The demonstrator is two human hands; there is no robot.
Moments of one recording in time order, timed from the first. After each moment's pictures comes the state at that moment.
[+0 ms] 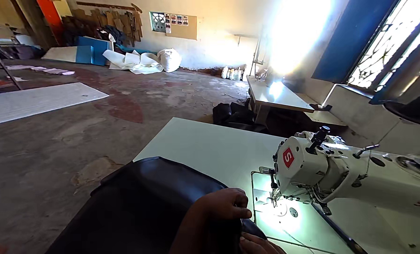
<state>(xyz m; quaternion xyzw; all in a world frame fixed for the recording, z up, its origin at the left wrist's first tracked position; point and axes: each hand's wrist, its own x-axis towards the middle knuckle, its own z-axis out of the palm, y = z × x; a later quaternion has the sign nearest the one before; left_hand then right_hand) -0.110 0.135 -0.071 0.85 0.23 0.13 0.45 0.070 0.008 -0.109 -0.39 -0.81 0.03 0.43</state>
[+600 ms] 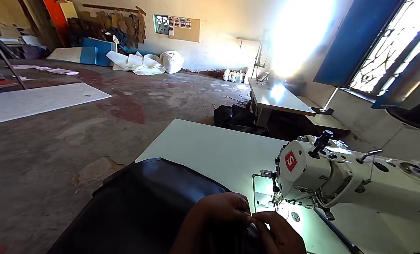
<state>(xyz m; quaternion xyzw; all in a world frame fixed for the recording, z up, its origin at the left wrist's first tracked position) -0.113 0.134 -0.074 0.82 0.22 0.13 0.52 0.078 0.036 -0.082 -0.45 -0.76 0.09 0.45</state>
